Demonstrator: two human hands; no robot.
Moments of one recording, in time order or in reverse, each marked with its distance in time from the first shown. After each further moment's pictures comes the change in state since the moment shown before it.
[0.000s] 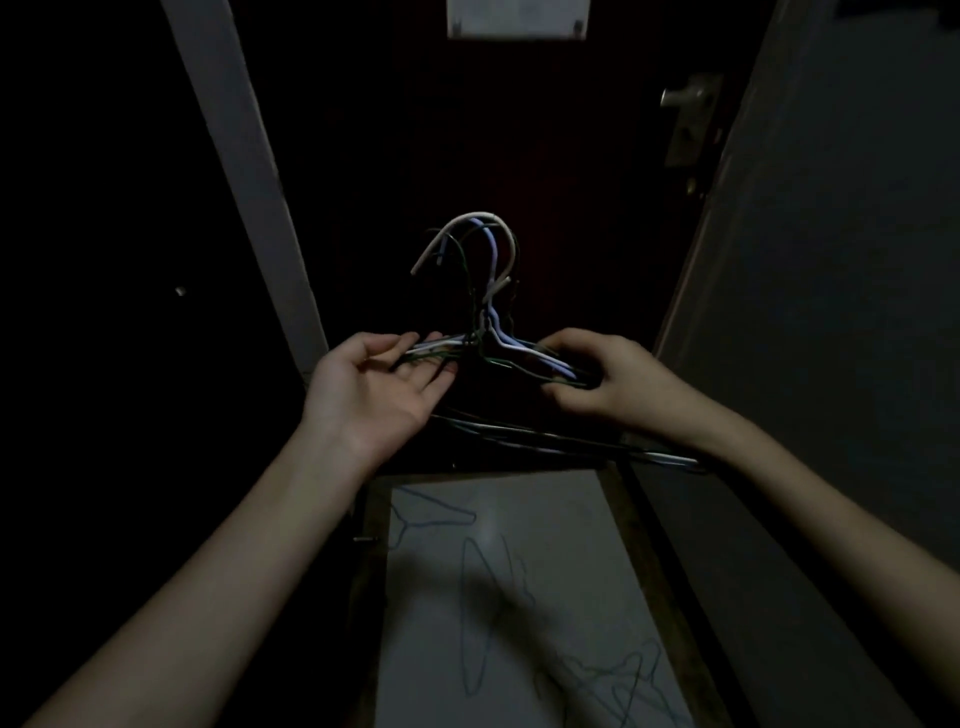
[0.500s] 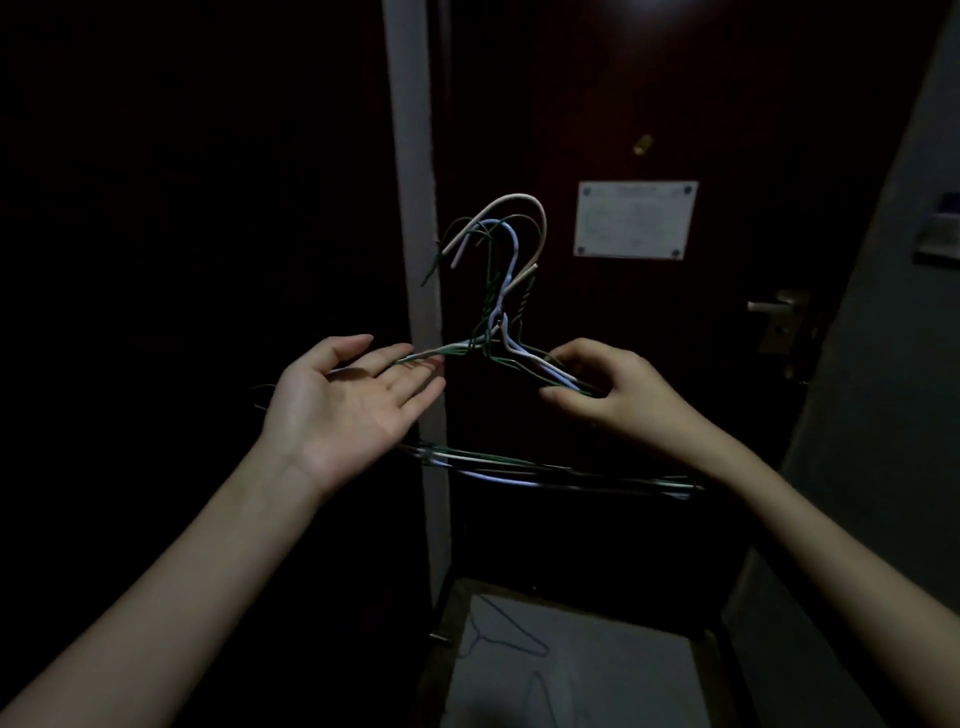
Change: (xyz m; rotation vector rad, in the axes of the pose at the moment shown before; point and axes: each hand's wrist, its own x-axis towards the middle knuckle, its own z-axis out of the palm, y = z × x) left_hand -0.190 0.106 0.113 0.058 -0.128 0.354; right_hand 0.014 -0.170 -0.099 0.087 0.065 -0.423
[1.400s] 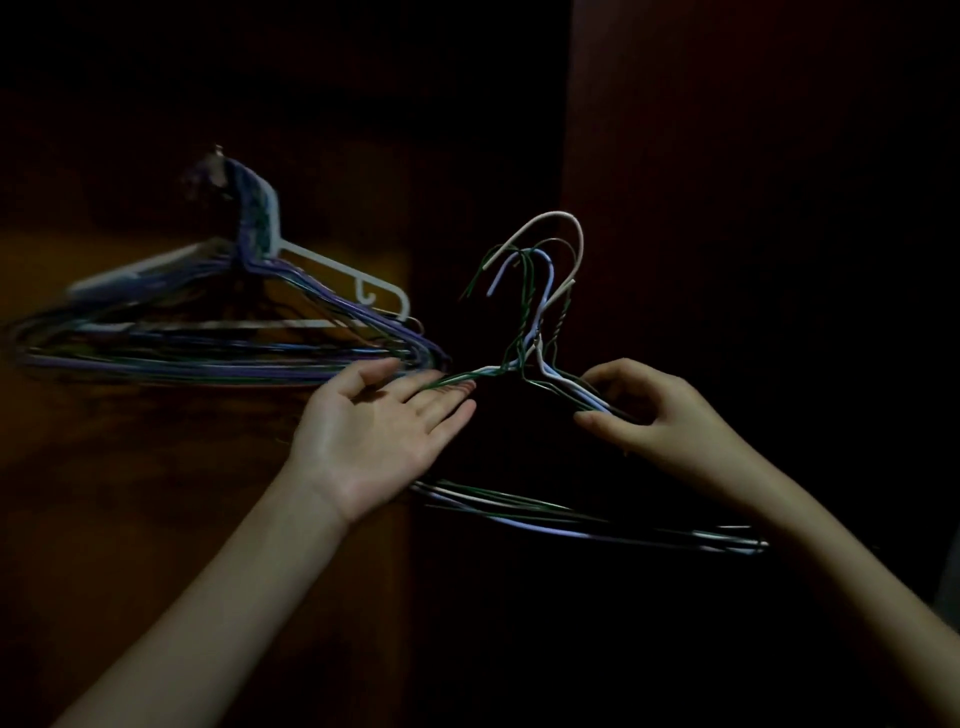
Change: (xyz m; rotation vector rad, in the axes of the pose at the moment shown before) left_hand -0.396 0.157 -0.043 -0.004 0.456 0.816; right_hand 0.012 -0.332 0.224 0.451 -0.448 -0.639
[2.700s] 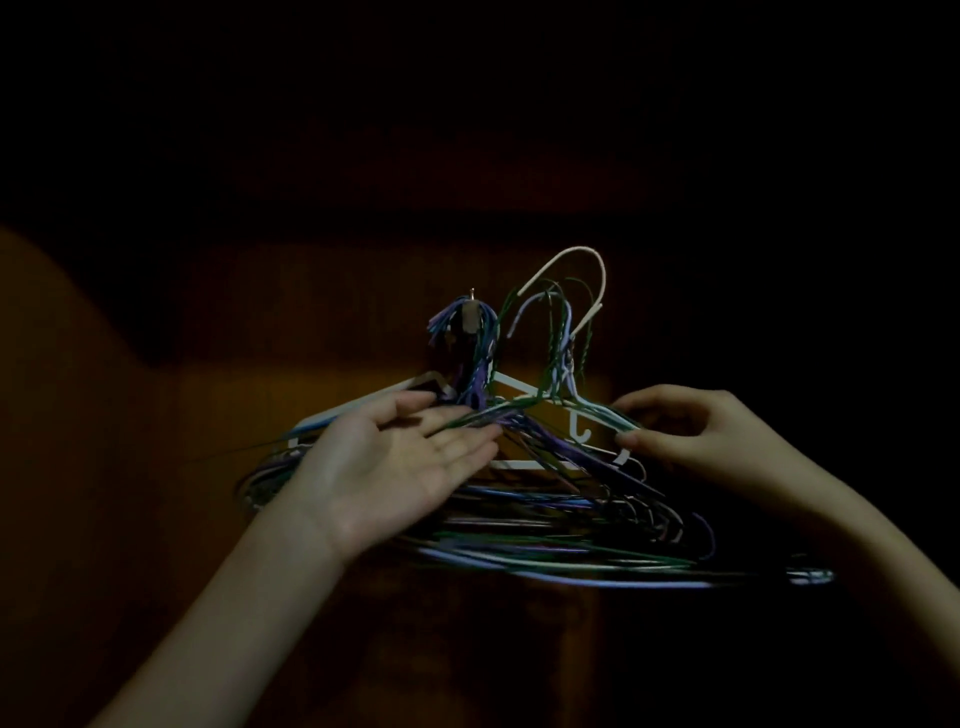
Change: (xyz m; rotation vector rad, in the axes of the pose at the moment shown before) left_hand 0.031 0.207 -0.041 0.181 0.105 0.215; right_hand 0.212 -0.077 0.123 0.206 -0.103 -0.128
